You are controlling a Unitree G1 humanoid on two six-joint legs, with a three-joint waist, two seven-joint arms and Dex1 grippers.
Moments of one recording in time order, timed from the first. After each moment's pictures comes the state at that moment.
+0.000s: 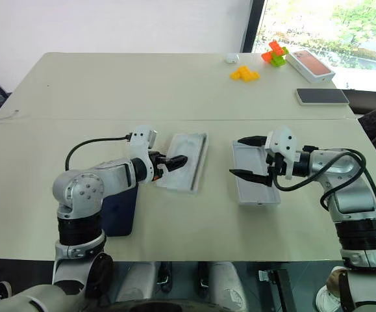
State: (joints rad) left arm -0.54 0.07 0.16 -0.33 -0.62 1.42 -0.03; right arm -0.36 -0.78 -0.04 0.04 0.37 0.12 1.19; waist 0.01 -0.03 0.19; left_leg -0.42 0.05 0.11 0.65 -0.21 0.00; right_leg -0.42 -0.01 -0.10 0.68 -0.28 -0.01
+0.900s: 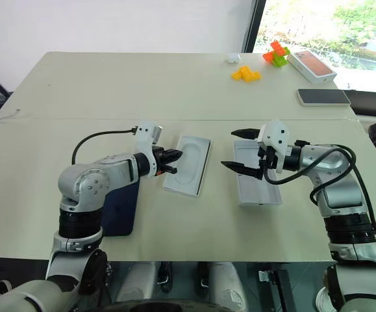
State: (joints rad) left arm -0.56 0.13 0.01 -0.22 -0.56 1.26 -0.16; right arm -0.42 -0.72 -0.03 0.05 0.35 0.12 1.14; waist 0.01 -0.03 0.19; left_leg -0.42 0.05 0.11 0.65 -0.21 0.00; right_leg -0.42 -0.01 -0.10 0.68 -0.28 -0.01
